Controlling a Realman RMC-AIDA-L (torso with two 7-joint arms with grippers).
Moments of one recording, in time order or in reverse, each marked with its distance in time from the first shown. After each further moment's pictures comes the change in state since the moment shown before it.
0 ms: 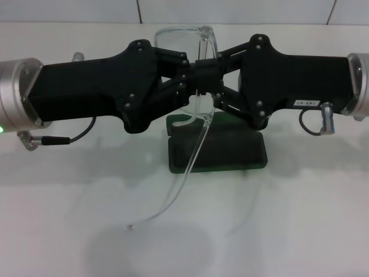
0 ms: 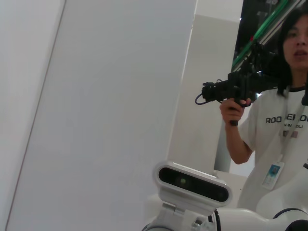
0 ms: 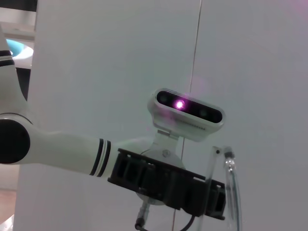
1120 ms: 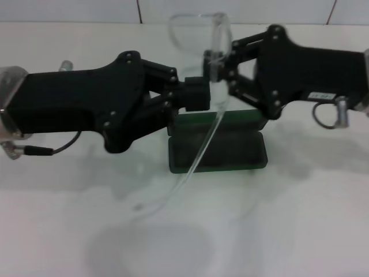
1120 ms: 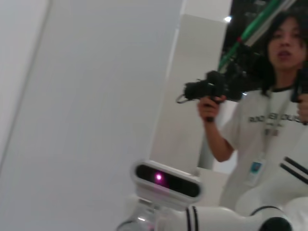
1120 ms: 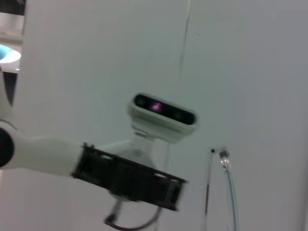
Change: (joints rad) left arm 0.021 0.017 -0.001 0.040 -0.012 0.072 -0.033; right arm -0.033 -0.003 0.035 -0.012 0.020 -0.004 -0.013
